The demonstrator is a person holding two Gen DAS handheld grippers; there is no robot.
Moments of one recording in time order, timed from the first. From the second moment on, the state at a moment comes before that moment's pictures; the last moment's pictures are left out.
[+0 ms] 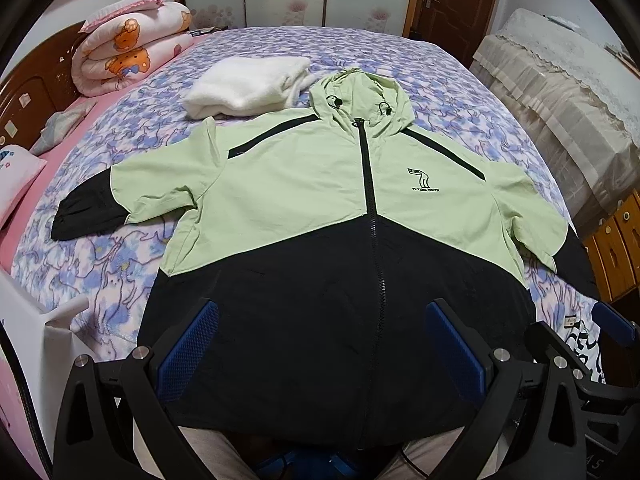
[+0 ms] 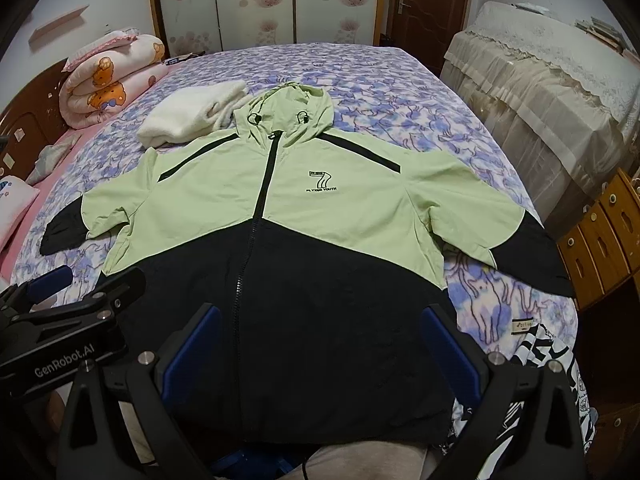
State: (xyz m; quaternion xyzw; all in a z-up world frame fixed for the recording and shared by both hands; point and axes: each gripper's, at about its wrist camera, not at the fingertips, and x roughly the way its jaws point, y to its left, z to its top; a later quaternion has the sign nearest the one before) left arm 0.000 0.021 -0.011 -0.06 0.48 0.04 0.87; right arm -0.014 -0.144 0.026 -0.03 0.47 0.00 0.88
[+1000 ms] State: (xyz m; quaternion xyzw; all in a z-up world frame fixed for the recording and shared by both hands) left arm -0.006 0.035 -0.012 -0.07 0.48 0.04 0.87; right arm -0.018 -0.127 0.030 -0.03 0.46 0.01 0.89
